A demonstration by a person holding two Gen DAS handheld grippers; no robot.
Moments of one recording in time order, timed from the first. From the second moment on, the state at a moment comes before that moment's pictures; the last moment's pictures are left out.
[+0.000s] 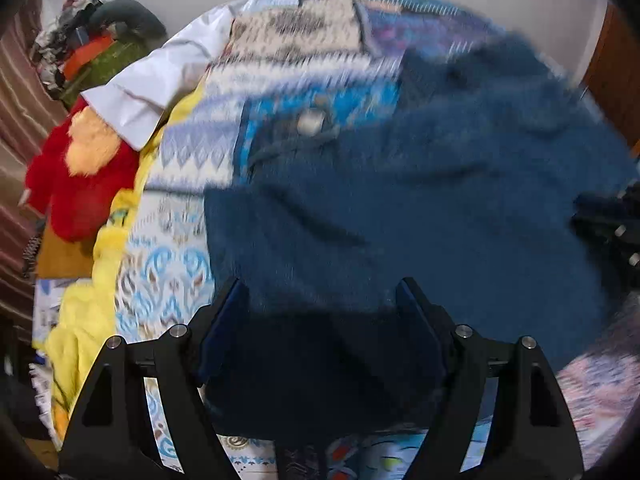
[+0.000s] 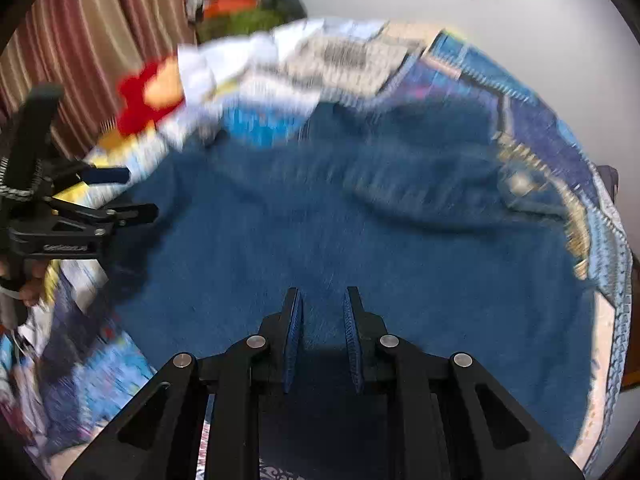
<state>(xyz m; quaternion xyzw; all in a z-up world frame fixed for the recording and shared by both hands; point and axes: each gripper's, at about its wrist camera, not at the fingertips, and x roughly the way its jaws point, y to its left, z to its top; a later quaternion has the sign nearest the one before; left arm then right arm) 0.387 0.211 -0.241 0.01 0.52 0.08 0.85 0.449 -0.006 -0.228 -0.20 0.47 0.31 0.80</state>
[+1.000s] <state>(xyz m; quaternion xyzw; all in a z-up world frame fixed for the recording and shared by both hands) 0.279 0.267 -0.234 0.02 0.48 0.19 0.86 0.427 -0.211 -0.189 -0.18 0.44 0.11 0.87</state>
